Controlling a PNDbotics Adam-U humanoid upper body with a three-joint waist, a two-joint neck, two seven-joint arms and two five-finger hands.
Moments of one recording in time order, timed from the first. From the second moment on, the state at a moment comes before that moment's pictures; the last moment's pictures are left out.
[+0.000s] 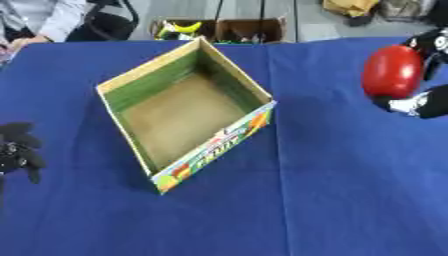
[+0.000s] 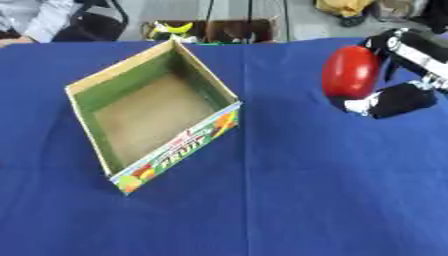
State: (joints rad) left arm -0.20 0.10 0.19 -1.93 -0.12 -0.14 -0.18; right arm -0.63 -0.89 0.06 -1.78 0.45 0.18 0.42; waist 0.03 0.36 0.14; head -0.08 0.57
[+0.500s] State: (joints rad) left arm -0.19 0.10 0.18 -1.93 -0.12 -0.14 -0.19; right arm -0.88 -0.81 0.14 -1.74 0.45 0.21 0.50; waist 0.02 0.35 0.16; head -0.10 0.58
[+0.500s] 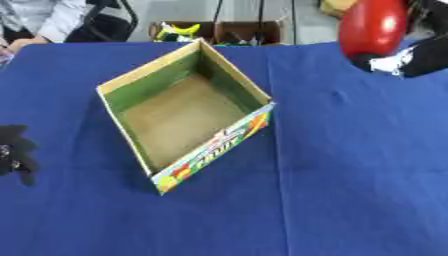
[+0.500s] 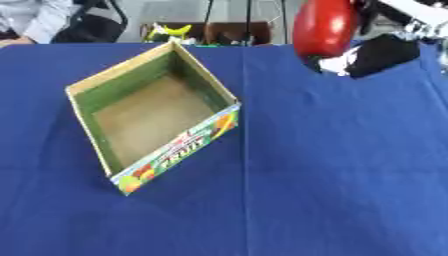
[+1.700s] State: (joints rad) left arm -0.19 0.10 0.16 -1.92 -0.11 -0.15 -0.22; right arm -1.18 -0.40 0.25 -1.24 0.70 0.21 0.48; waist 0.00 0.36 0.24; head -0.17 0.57
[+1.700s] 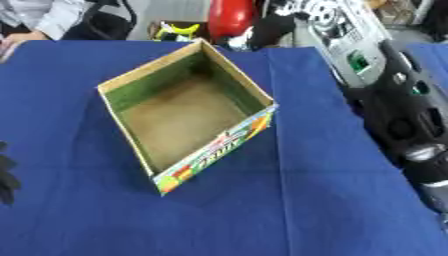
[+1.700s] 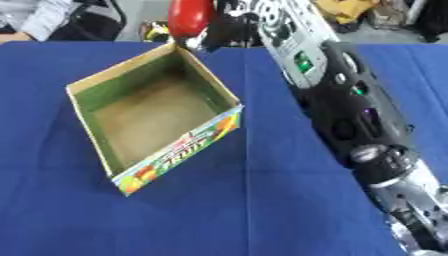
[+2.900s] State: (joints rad) left arm -0.20 0.10 0.15 -1.92 -0.10 -0.15 -0.23; right arm -1.16 -0.27 0.27 -1.00 0.78 0.10 0.45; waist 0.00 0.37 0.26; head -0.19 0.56
